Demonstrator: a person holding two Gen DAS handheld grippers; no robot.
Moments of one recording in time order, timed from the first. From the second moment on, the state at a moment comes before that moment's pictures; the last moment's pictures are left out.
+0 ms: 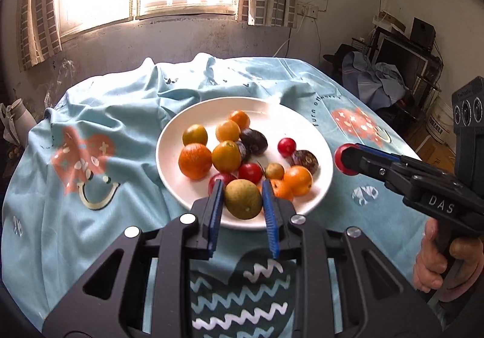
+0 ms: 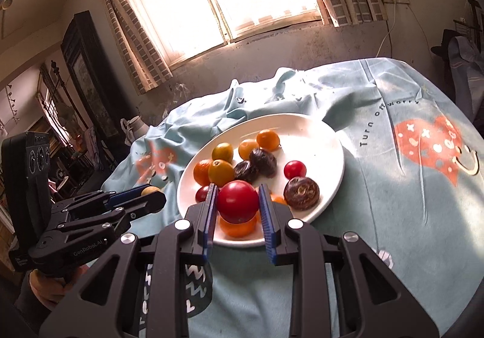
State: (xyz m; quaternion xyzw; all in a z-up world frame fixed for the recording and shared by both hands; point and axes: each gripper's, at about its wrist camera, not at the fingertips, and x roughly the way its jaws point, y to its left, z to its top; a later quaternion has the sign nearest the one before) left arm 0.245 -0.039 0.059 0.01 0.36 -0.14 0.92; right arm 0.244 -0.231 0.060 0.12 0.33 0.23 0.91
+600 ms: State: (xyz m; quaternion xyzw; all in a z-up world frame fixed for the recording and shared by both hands) left arm 0.299 -0.035 0.054 0.02 0.35 -0.06 0.94; right arm 0.287 -0.216 0.041 0.08 0.36 0.22 0.90
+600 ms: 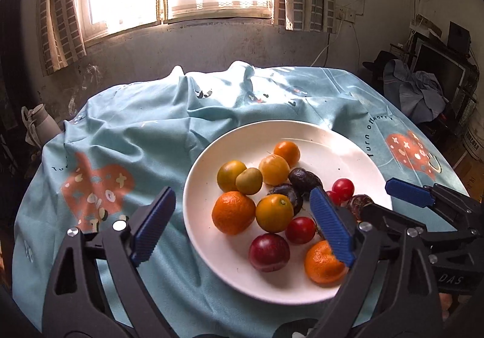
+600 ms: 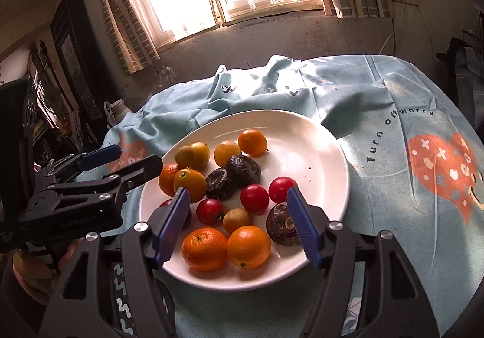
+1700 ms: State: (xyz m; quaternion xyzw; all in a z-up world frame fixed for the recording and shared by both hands) left arm 0.099 0.002 0.022 0.03 0.34 -0.01 0.94; right arm 0.109 -0.231 0.023 -0.04 0.32 0.22 0.92
